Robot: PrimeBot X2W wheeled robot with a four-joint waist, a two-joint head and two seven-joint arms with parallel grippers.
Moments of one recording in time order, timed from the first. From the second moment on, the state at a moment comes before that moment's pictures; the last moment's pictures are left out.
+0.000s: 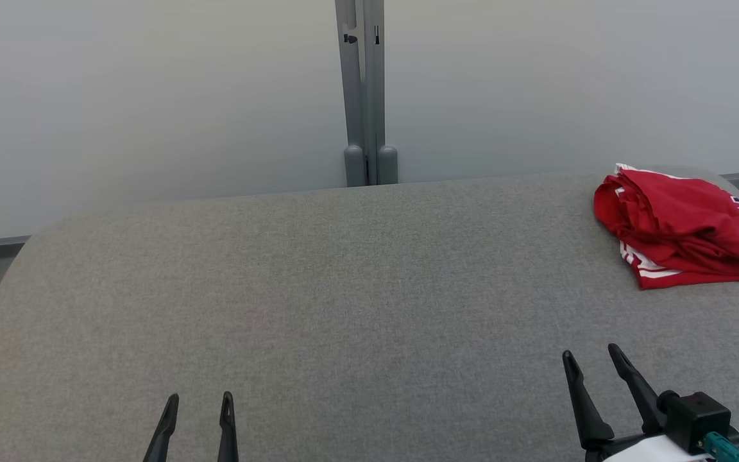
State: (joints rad) left arm 0.28 0.05 -0.12 0.00 -0.16 -0.01 -0.26; right arm 0.15 -0.14 0.12 0.13 0.26 0.13 -0.26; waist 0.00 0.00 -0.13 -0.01
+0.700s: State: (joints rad) left arm 0.28 0.05 -0.12 0.01 -0.15 -0.01 -0.26; right arm 0.15 -0.14 0.12 0.14 0.27 0.13 -0.26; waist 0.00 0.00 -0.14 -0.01
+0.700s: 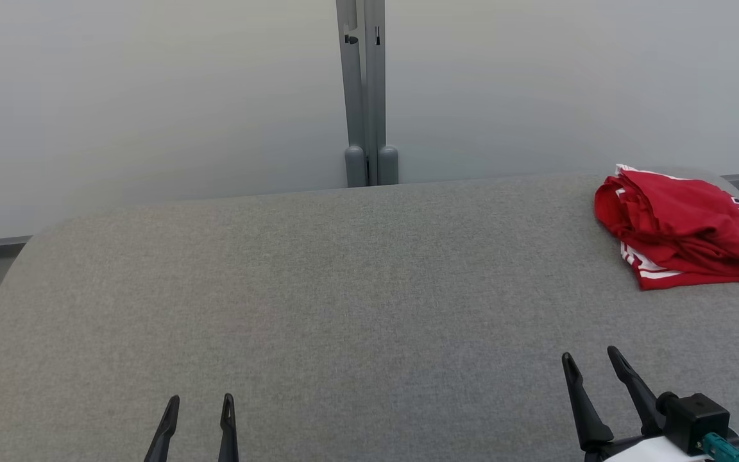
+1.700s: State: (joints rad) left arm 0.23 0.06 -0.10 0.10 -0.45 -0.03 -0.20; right arm 0.13 -0.12 0.09 0.21 0.54 0.13 -0.19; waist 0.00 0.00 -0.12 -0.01
